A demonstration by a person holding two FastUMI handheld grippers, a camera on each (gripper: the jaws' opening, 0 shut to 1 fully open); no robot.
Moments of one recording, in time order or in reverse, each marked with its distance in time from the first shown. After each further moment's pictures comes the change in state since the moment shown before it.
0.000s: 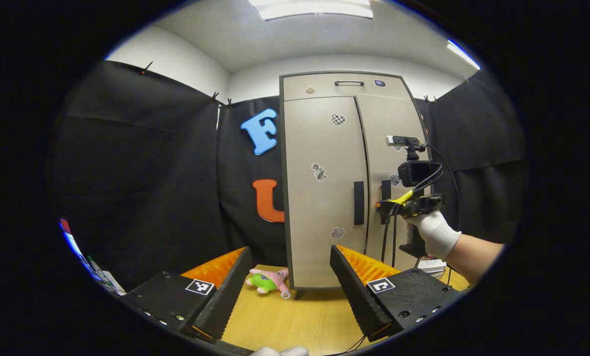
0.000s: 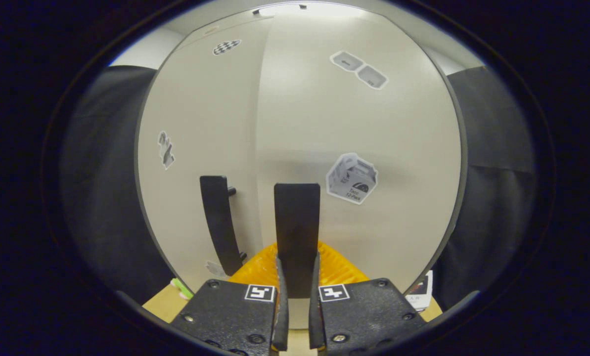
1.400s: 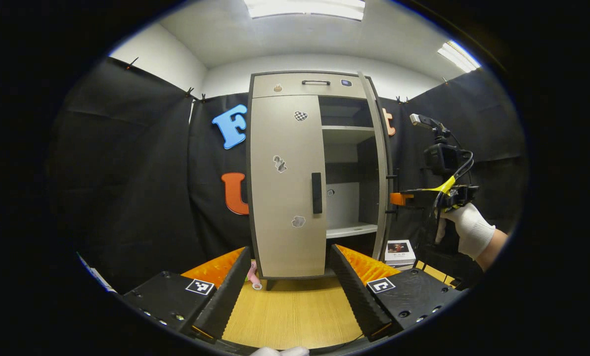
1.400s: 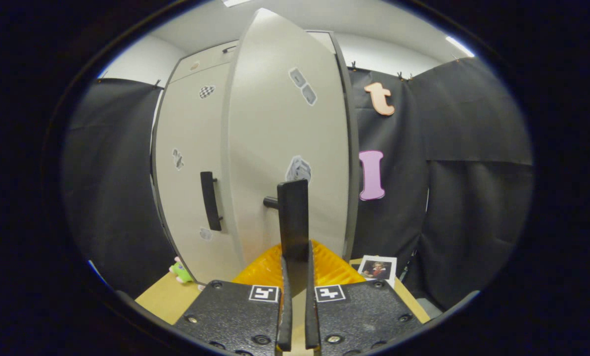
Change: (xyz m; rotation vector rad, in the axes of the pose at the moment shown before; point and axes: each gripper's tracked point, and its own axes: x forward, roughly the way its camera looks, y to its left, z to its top) left arm -0.006 -0.049 -0.008 -0.003 0.014 -0.173; right arm -0.136 -0.082 -0.025 0.047 -0.031 -0.082
